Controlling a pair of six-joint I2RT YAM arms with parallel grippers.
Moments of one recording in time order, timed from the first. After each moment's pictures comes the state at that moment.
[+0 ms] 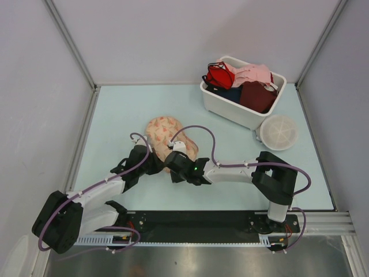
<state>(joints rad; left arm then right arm) -0.53 1.08 0.37 0.03 0.00 -0.73 1.18 1.81 1.14 -0.19 0.28 0.75</state>
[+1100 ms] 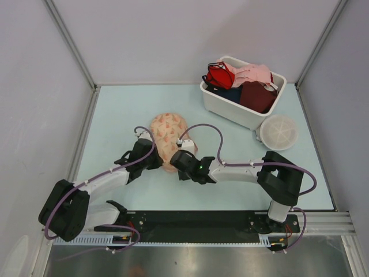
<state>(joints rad) -0.50 1.19 0.47 -0.04 -0.07 -0.62 1.15 1.76 1.08 -0.23 0.35 0.79</state>
